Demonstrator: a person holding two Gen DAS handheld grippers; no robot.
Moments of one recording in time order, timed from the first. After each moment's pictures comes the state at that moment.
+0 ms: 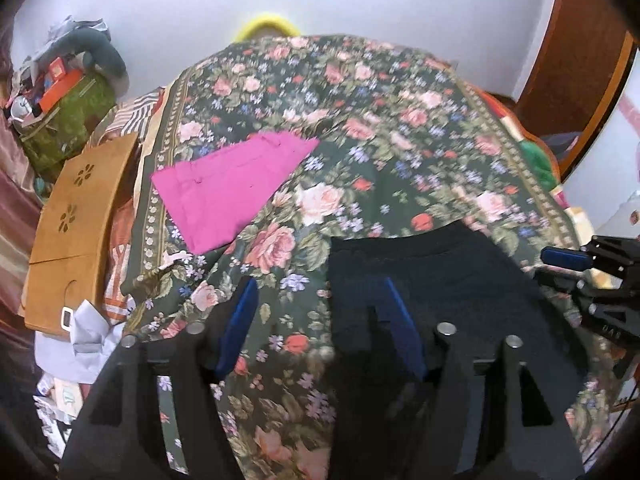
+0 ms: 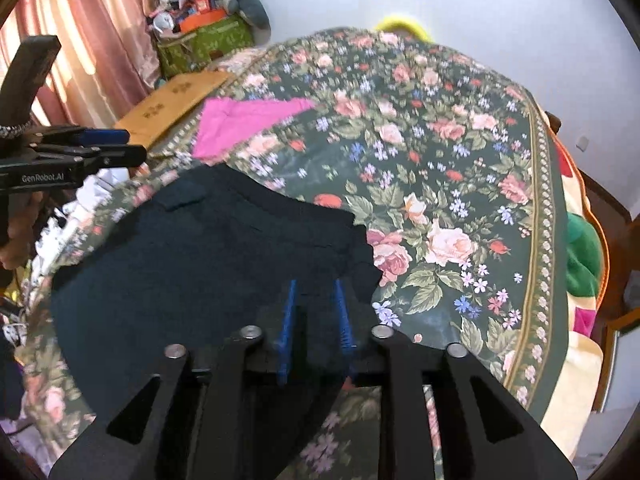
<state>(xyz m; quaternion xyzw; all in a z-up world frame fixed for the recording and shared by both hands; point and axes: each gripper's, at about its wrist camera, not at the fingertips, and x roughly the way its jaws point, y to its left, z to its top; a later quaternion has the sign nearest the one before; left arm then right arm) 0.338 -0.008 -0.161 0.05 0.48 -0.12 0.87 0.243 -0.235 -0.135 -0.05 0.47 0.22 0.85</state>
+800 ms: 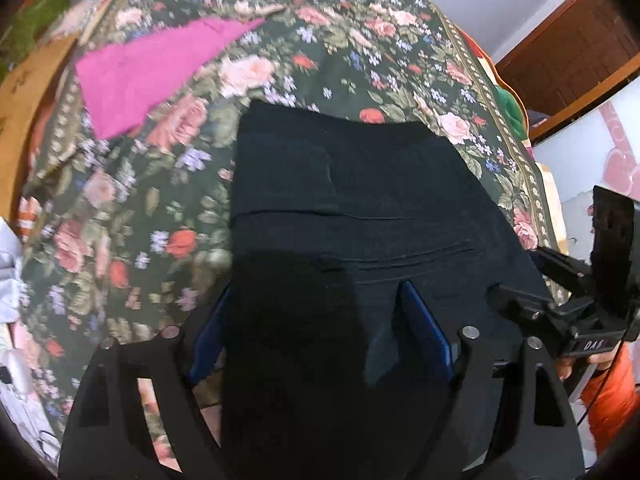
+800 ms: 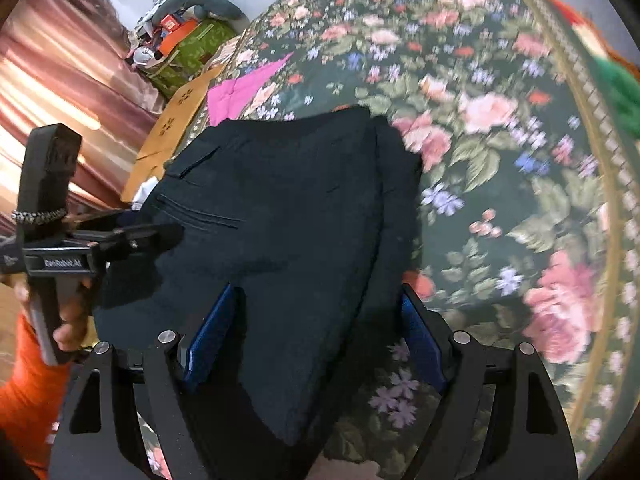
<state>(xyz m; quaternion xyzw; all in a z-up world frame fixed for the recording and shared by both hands) 0.326 -0.033 -0.242 -0.04 0.62 -0.18 0.77 0.237 -0.254 -0.203 0.14 0.56 0.24 0.78</state>
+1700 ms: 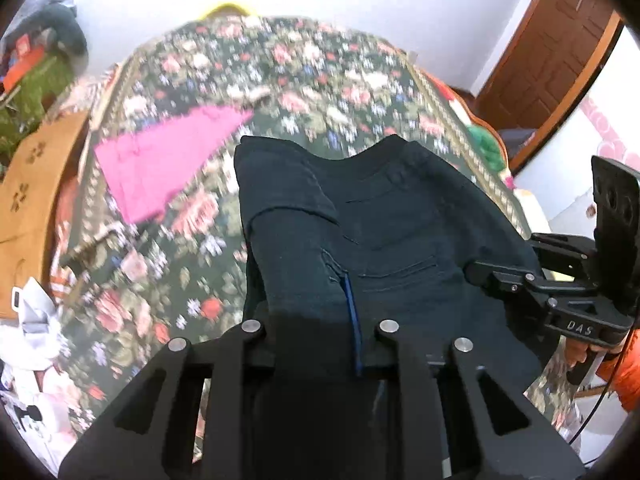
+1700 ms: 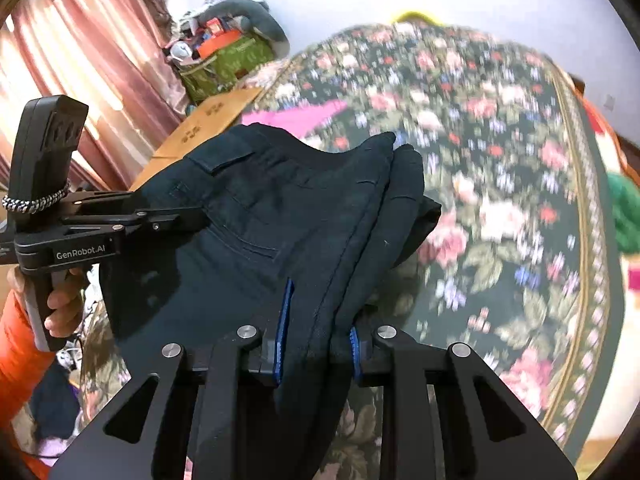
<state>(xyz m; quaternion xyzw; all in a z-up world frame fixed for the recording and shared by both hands) 0.318 -0.033 -0.171 0.00 0.50 -0.19 0.85 0.247 -0.229 -0.138 0.04 0.47 0.27 0.84</state>
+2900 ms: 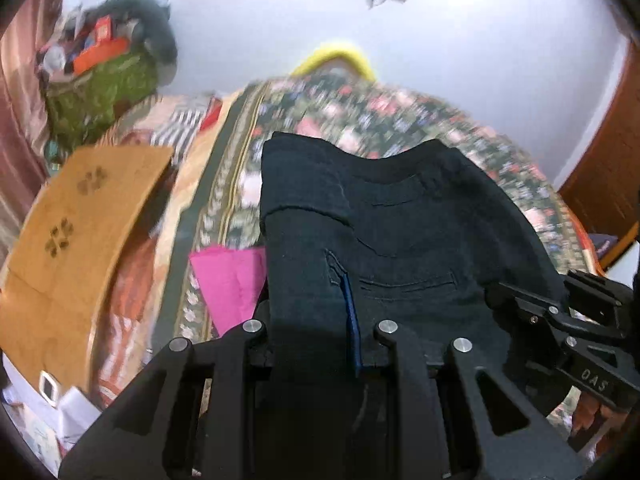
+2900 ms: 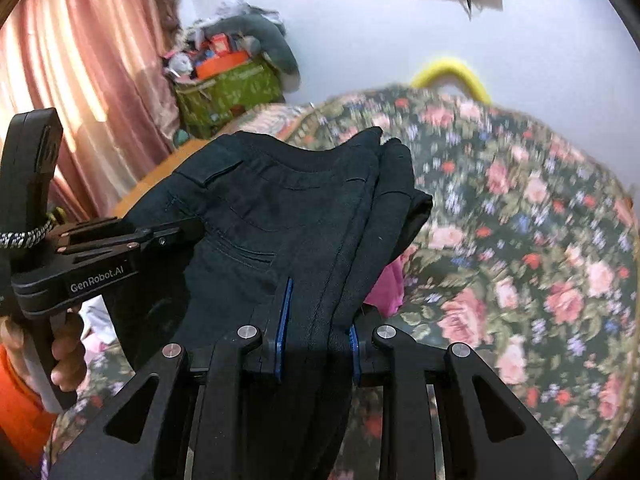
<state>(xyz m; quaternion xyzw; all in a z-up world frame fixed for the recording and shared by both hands) 0.537 0.102 -0.215 -0.05 0.44 -0.03 0.90 0.465 -0.076 -0.170 -0.01 0.44 0.26 0.86</state>
